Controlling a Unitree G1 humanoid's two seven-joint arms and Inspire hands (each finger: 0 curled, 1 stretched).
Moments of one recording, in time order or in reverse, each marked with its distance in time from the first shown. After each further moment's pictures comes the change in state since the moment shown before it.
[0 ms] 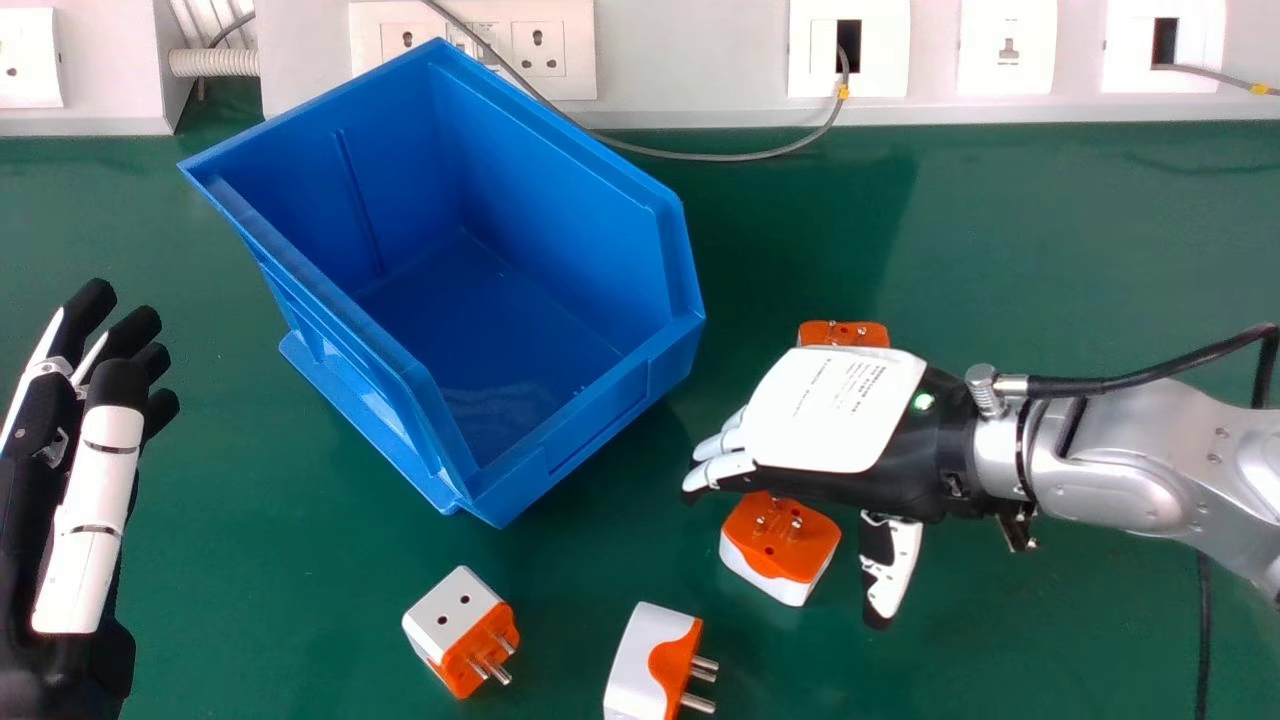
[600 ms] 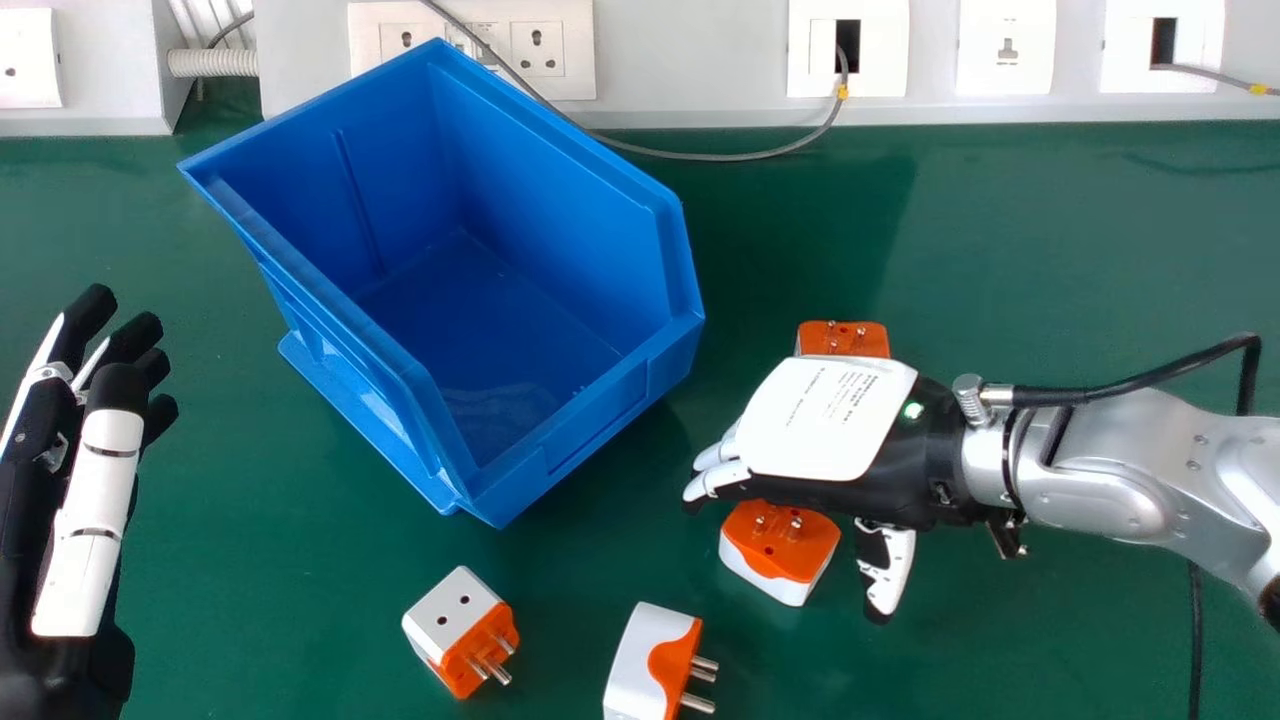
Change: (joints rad) left arm 0.006 0.000 0.000 -0.003 0.001 0.004 0.004; right arm -0.008 0.025 0.039 0.032 -0.025 0.025 -0.014
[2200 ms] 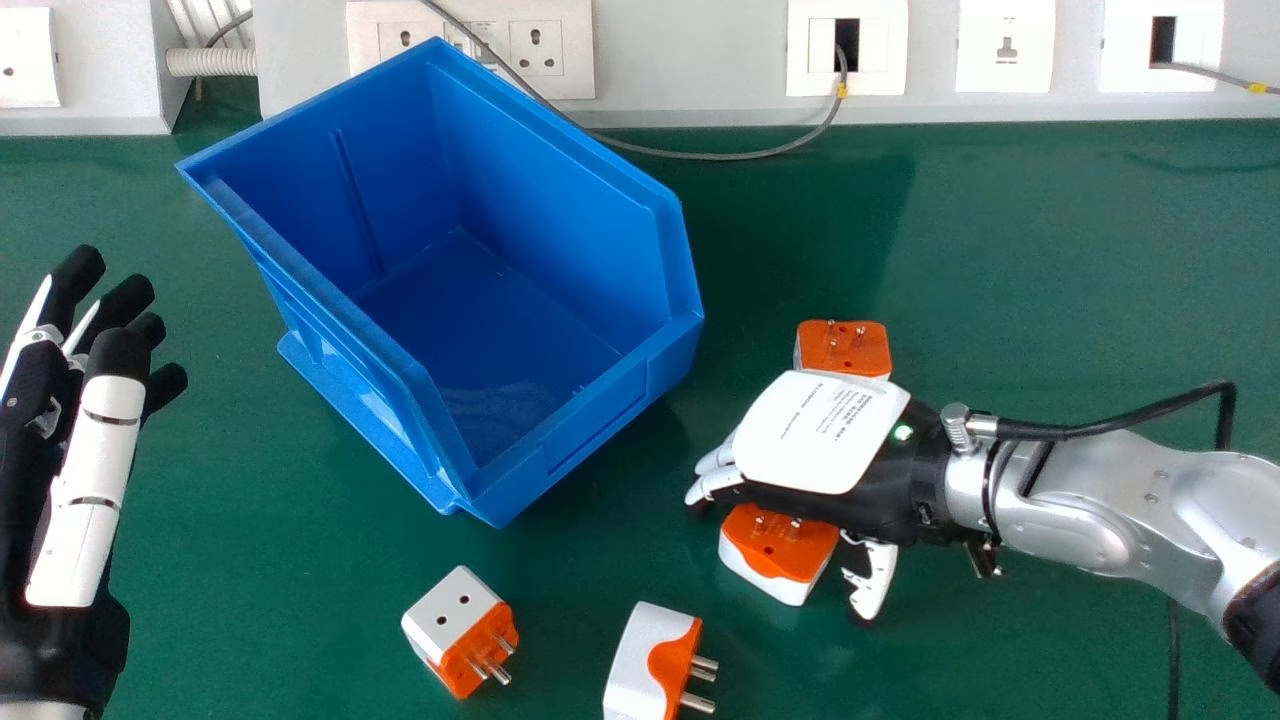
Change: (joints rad) left arm -0.020 0.004 0.007 -0.070 0.011 0.059 0.012; right arm 0.000 0.049 0.058 0.126 -0.077 0.064 -0.194
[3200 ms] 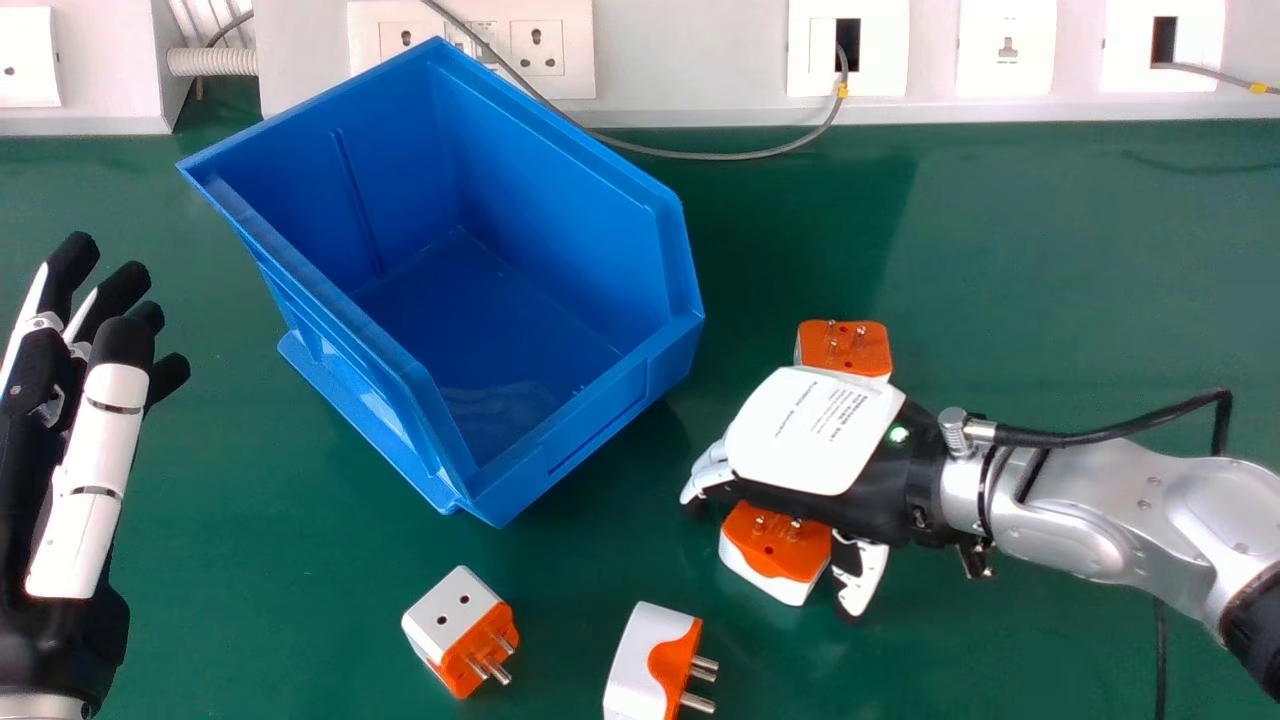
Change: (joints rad) left arm 0.002 0.008 0.002 -0.037 0.008 0.029 -0.004; right arm 0.000 0.000 0.028 0.003 -0.004 0.013 -0.056
